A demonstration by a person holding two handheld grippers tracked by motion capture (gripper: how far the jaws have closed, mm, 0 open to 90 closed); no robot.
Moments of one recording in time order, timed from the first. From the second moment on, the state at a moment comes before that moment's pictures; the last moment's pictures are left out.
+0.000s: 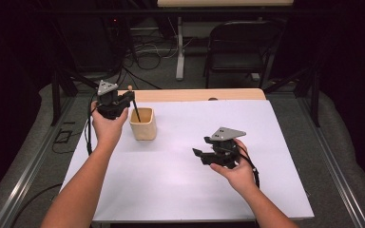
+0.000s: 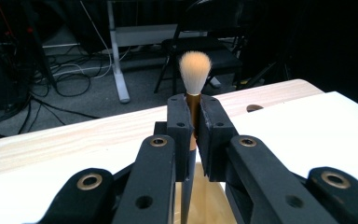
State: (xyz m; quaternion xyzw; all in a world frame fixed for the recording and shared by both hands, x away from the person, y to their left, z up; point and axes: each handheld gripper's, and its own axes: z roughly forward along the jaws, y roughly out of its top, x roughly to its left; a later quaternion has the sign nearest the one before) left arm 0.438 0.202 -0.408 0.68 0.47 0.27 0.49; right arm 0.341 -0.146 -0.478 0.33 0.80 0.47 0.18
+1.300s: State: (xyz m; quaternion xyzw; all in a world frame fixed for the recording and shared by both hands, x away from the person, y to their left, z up) left arm 0.438 0.205 -0.447 0.69 0.49 0.25 0.46; right arm 0.342 -0.145 -0.479 0.33 0.80 0.46 0.18
